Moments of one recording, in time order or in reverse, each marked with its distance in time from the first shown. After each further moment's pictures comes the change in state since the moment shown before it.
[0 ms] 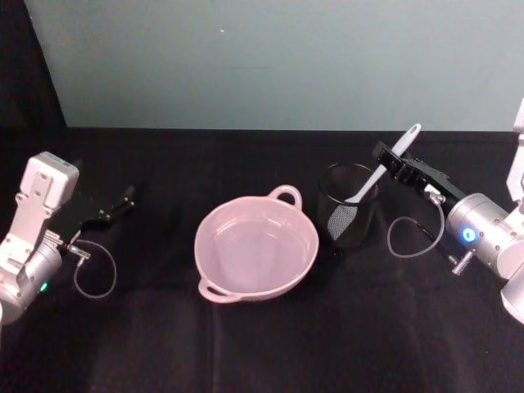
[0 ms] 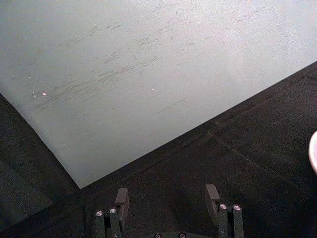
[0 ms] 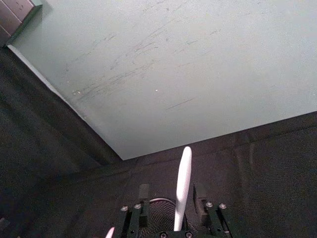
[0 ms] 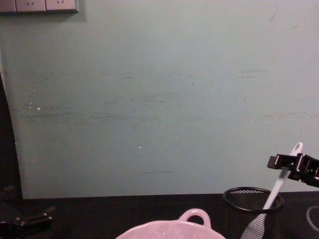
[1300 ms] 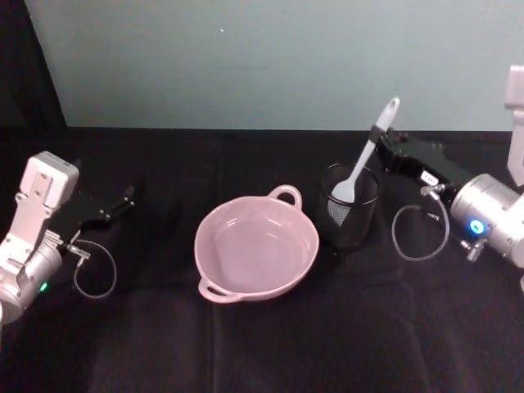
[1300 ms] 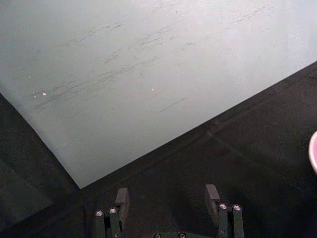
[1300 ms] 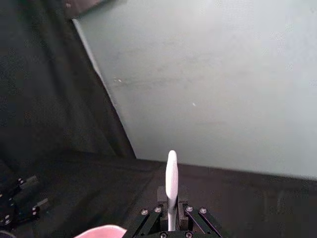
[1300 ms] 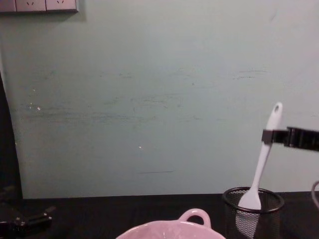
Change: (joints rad) left arm 0.000 0.000 0.000 0.000 0.000 0.000 0.000; right arm 0.007 0.102 -0.047 -0.133 -0.174 -0.014 0.113
